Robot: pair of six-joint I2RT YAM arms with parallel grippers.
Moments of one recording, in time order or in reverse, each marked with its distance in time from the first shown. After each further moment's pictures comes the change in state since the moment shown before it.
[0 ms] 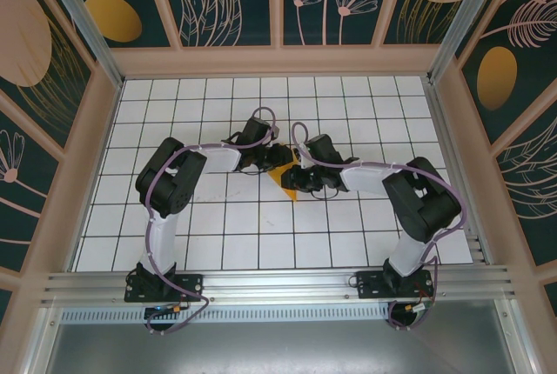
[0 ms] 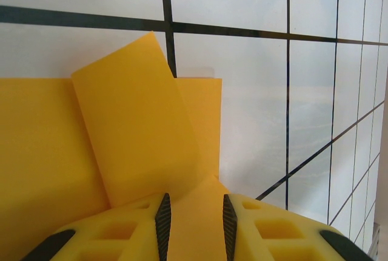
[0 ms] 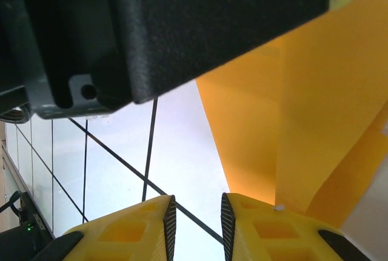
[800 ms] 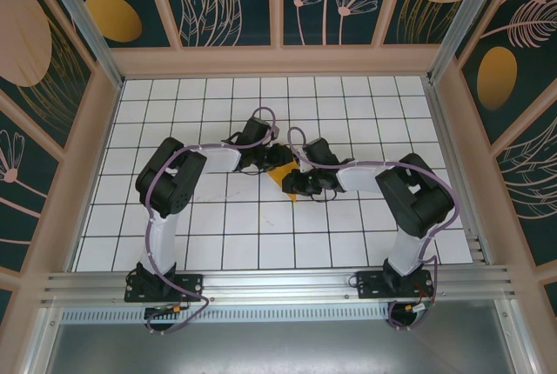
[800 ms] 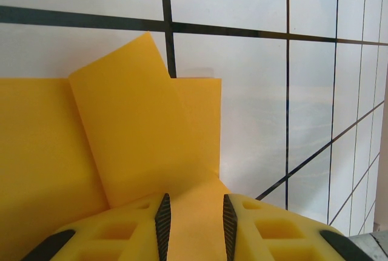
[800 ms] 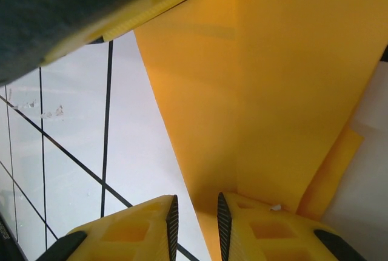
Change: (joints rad) left arm 0.000 0.000 -0.001 0.002 0.000 0.000; right arm 0.015 0.051 0.004 -0.020 0.054 -0.027
